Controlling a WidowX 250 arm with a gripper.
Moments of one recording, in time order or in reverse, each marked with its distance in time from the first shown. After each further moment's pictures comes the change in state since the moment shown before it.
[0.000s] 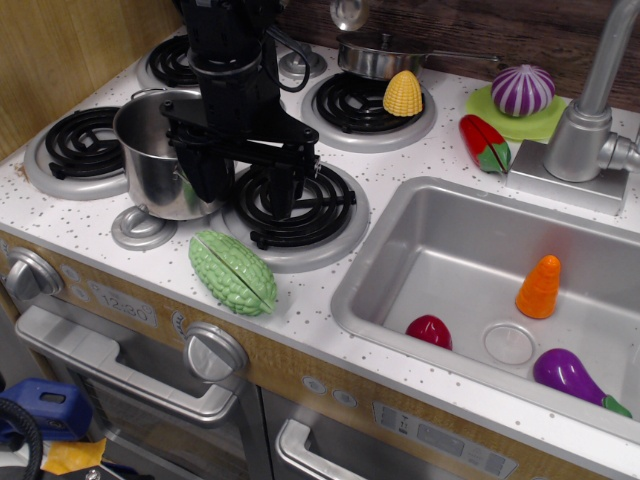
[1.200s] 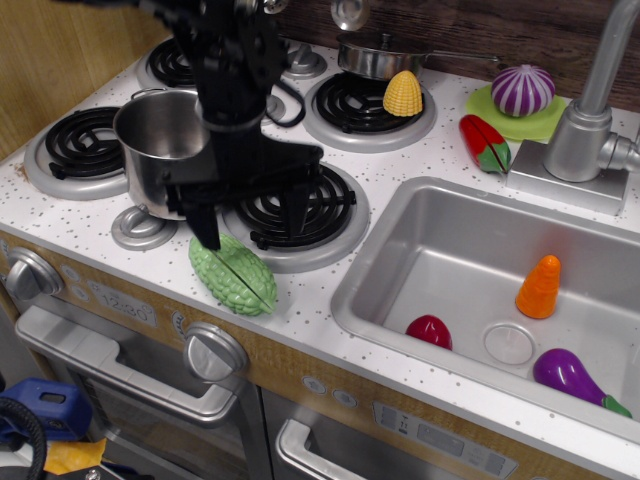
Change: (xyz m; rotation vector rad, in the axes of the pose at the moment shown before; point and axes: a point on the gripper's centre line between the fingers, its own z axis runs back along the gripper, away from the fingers) arm -0.011 0.001 -0.027 0.029 -0.072 0.570
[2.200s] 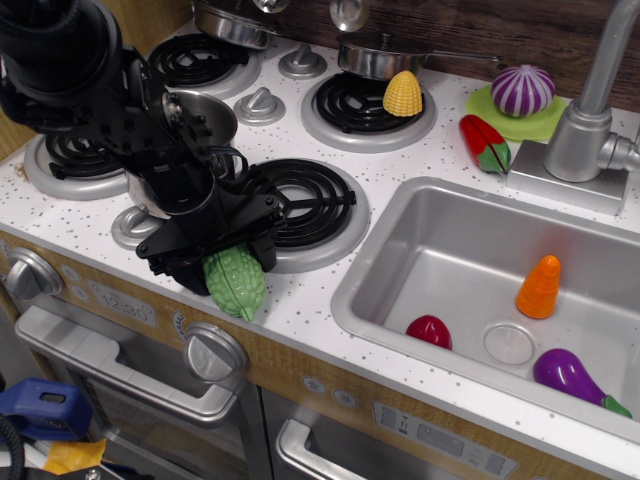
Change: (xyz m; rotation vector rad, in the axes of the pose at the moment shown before) arm 0.004 0.024 -0.052 -0.139 -0.061 0.096
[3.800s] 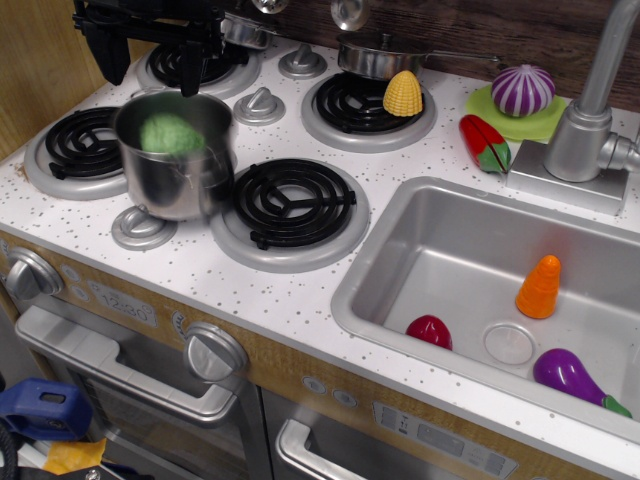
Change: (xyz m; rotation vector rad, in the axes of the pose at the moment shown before) arm 0.120 -0.007 0.094 0.265 0.019 -0.458
